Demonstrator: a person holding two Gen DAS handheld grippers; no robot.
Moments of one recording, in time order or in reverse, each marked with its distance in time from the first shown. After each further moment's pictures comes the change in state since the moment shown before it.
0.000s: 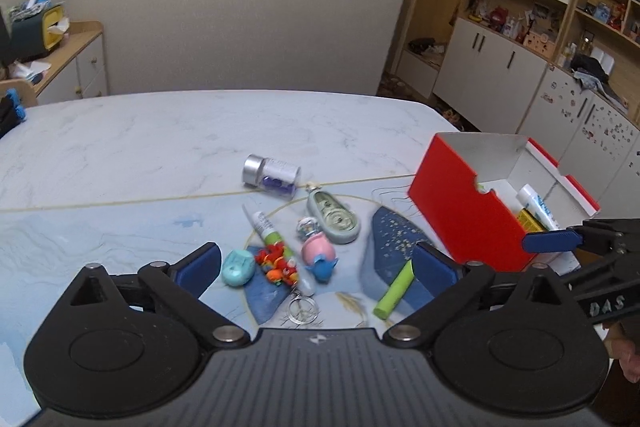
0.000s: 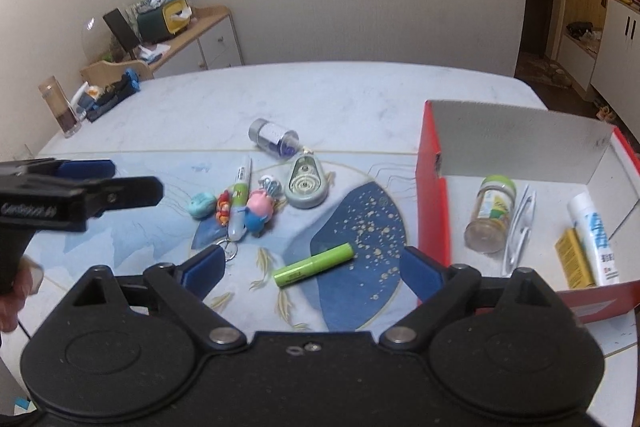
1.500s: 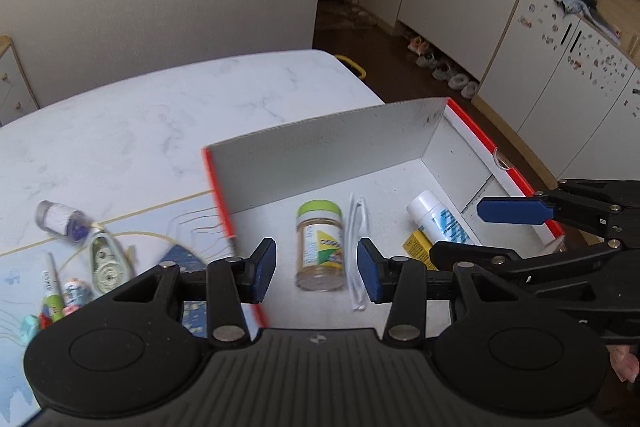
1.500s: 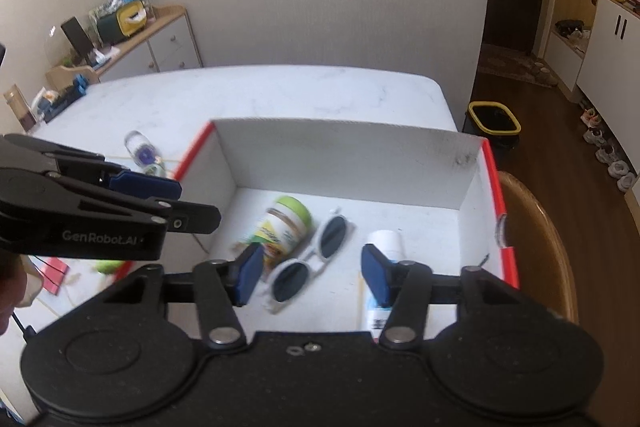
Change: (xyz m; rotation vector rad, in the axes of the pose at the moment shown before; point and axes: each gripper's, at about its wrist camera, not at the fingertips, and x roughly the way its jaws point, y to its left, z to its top) left arm 0.132 -0.243 0.076 0.124 0.217 -0.019; right arm -0.023 -0.212 0.033 -0.033 0.024 0.003
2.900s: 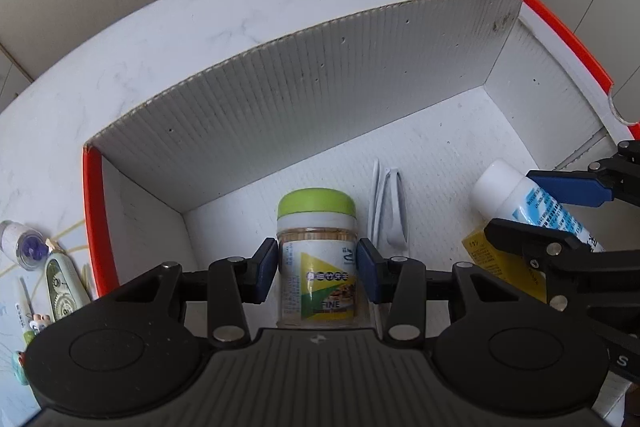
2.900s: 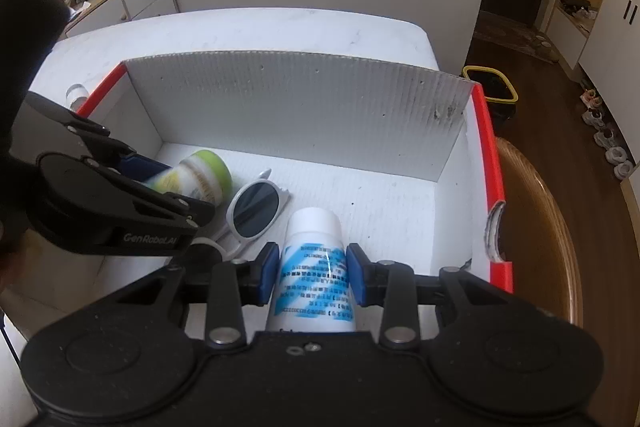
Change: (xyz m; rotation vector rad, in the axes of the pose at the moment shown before) left arm 0.144 -0.035 0.025 0.090 0.295 0.150; right arm 0.075 -0.054 -0.008 -0.046 0.149 -0.037
